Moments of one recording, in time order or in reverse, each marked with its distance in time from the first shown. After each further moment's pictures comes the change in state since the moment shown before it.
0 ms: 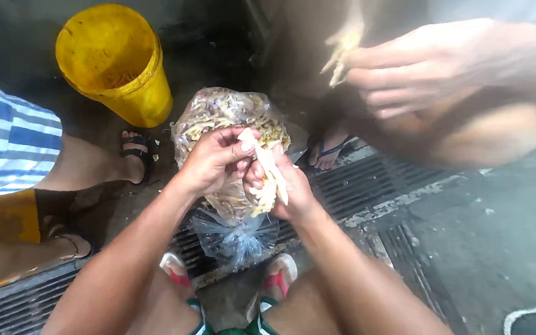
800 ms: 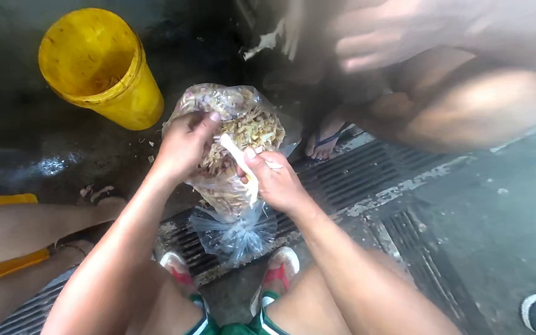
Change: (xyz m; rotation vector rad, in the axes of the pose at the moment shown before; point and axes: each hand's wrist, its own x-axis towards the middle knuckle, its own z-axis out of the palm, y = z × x) left_hand 0.024 0.021 -0.011 0.807 0.281 -0.046; right_hand -0.010 -0.015 -0.009 -0.734 0.252 -0.064
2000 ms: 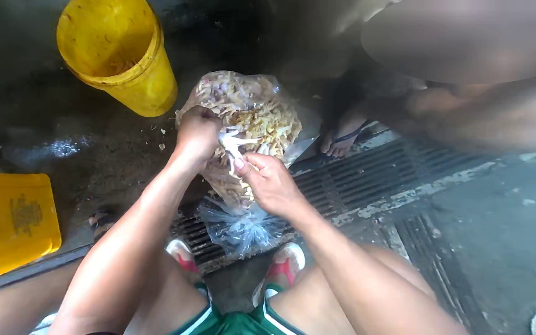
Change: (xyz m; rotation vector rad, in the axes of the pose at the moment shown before) left_hand 0.004 -0.017 0.004 -0.096 0.241 -0.350; right_hand 0.000 0.000 0.039 -0.214 -0.090 -0.040
